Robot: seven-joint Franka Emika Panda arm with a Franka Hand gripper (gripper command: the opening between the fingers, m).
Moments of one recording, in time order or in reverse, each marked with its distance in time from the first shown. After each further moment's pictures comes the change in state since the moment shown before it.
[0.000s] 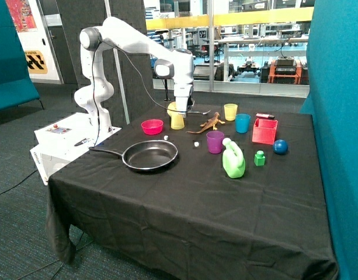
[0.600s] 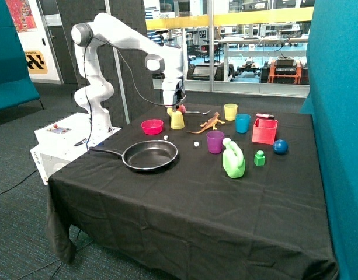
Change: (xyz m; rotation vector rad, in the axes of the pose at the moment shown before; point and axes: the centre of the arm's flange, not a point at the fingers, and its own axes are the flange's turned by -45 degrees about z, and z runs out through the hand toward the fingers) arm -0.042 -0.027 -0.018 -0.003 0.004 0.156
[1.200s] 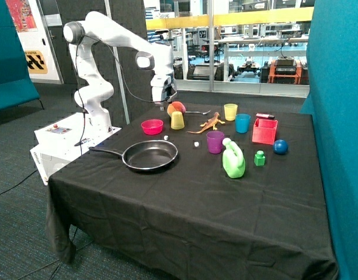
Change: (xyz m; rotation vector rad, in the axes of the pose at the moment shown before) arm -0.054 -0.016 -0.010 0.002 0.006 0.079
